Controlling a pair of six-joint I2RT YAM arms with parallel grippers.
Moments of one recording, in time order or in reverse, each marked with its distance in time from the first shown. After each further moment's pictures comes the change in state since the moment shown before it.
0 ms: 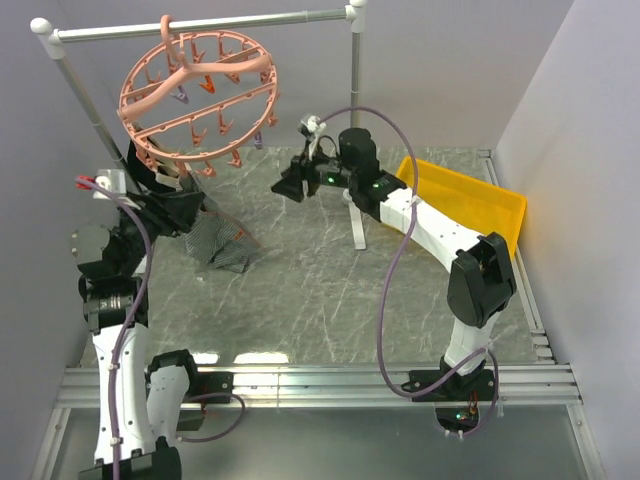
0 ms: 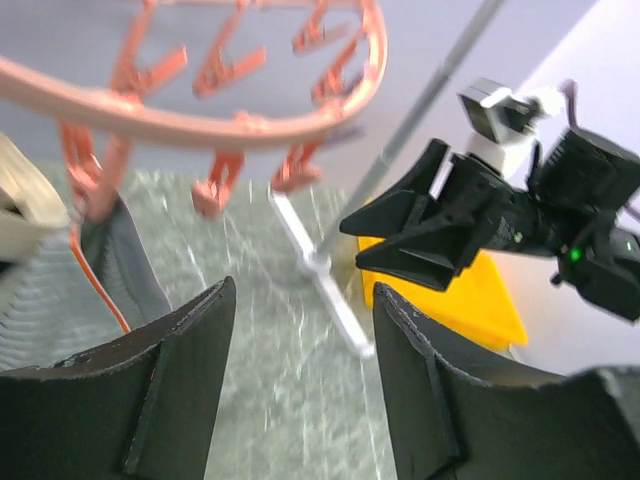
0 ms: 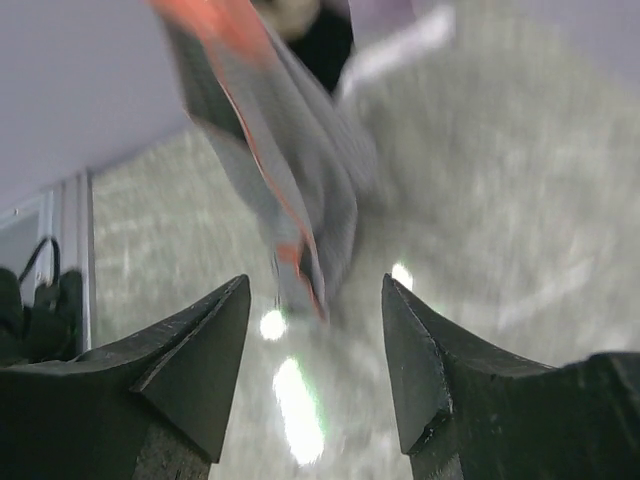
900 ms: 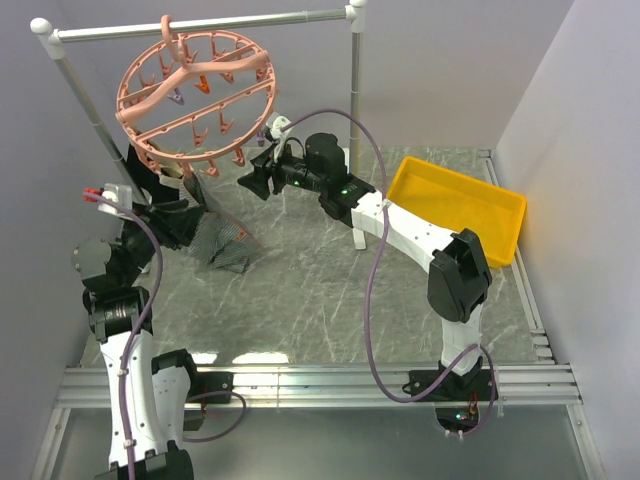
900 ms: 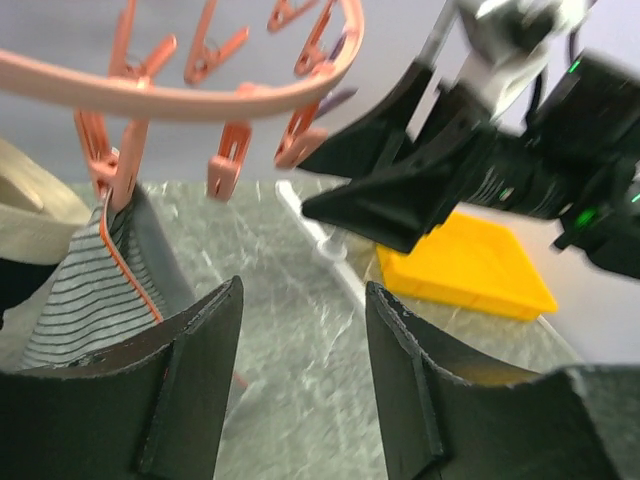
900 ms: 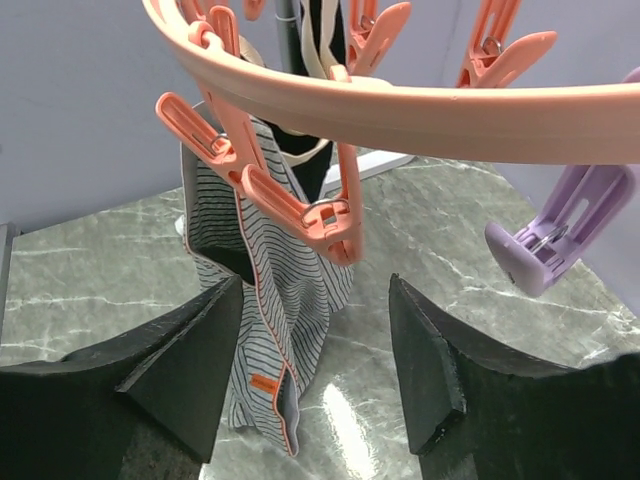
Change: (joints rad) left arm 0.101 -0.067 -0.090 0.110 0.122 0.039; right arm 0.155 0.116 0.173 0.143 0.209 -0.124
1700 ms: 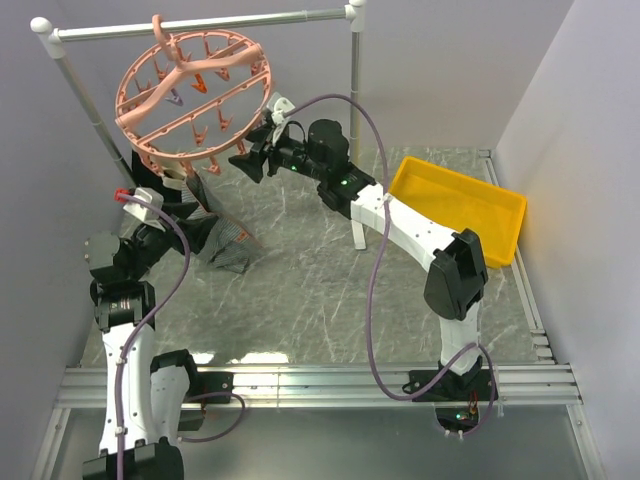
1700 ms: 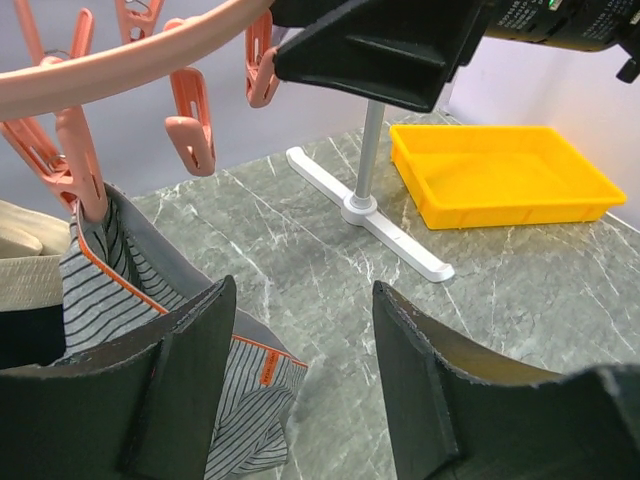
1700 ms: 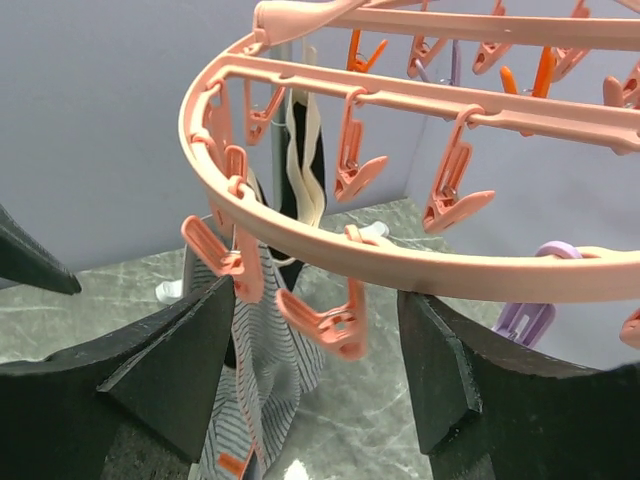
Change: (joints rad) left arm -0.059 0.055 -0.051 0.023 0.111 0.336; right arm 0.000 0.023 0.122 0.061 -0.001 -0.029
